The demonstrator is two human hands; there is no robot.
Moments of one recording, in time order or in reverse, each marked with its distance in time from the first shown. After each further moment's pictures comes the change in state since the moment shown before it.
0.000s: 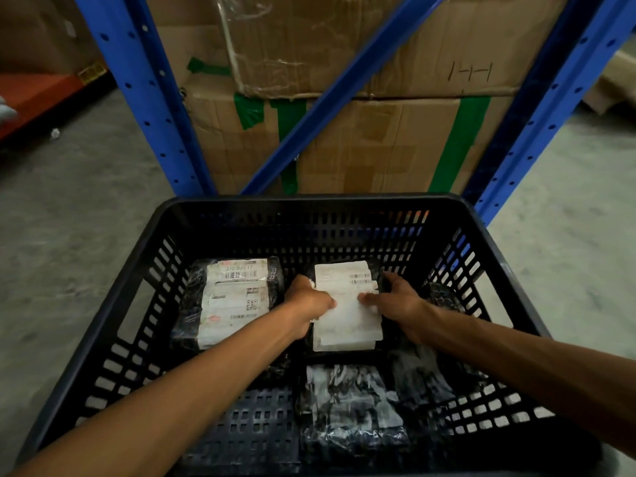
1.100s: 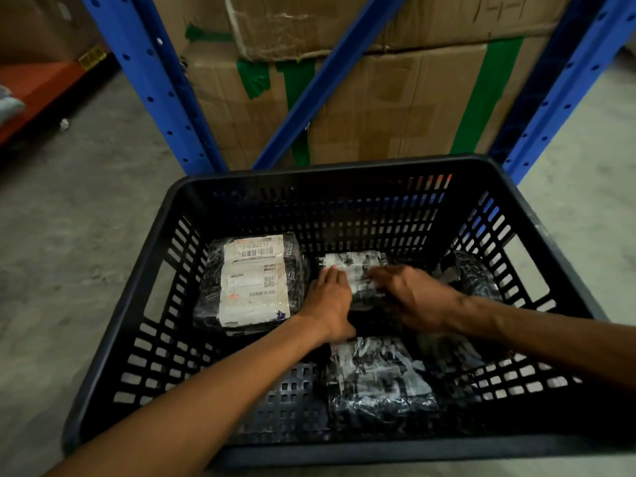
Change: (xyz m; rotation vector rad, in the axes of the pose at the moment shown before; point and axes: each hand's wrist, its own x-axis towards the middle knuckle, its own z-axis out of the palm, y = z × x) left_hand -0.022 -0.032 0.003 1.116 -0.165 0.416; right_hand -0.017 0.011 -0.009 -1.274 -0.310 -0.721
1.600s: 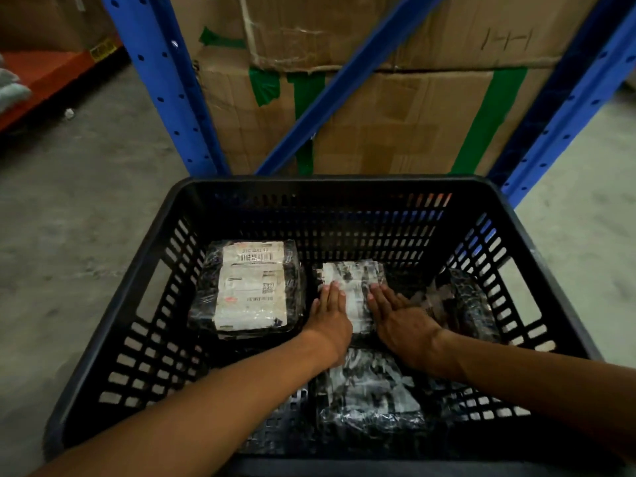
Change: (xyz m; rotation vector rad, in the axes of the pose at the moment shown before) left_hand 0.006 0.009 0.025 0.300 -0.180 -0.030; right_hand 0.001 0.001 0.049 -0.595 -0.277 0.101
